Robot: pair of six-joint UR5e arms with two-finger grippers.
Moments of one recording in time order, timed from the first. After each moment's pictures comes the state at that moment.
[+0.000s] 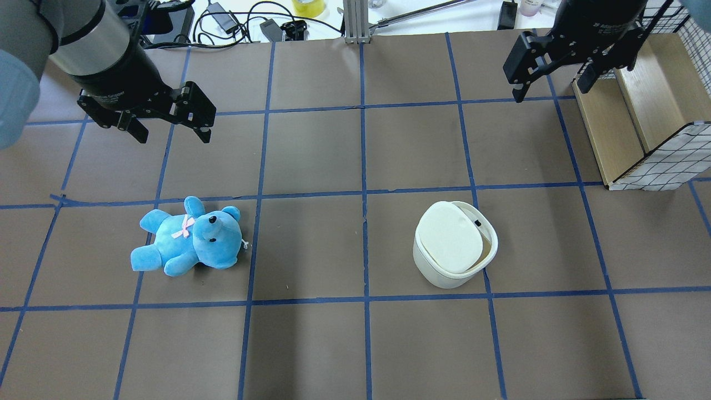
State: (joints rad) left arm -1.54 -1.52 -1.60 -1.55 1.57 0.07; right arm 1.52 -1.52 1.43 -1.50 -1.57 -0.16
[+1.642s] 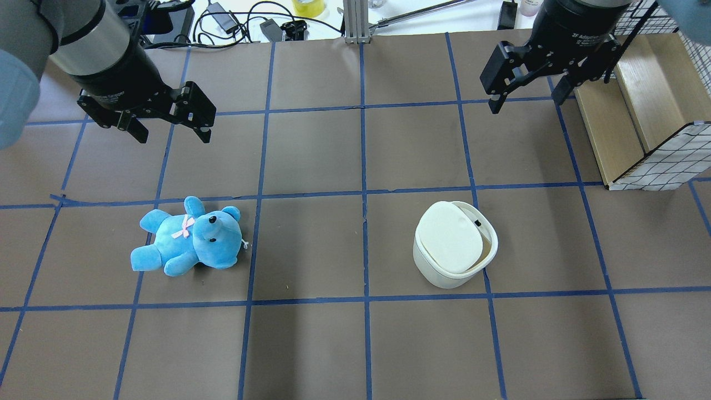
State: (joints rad) left arm -1.54 -1.52 -1.60 -1.55 1.57 0.07; right arm 1.56 -1.53 1.44 -1.45 -1.51 -0.17
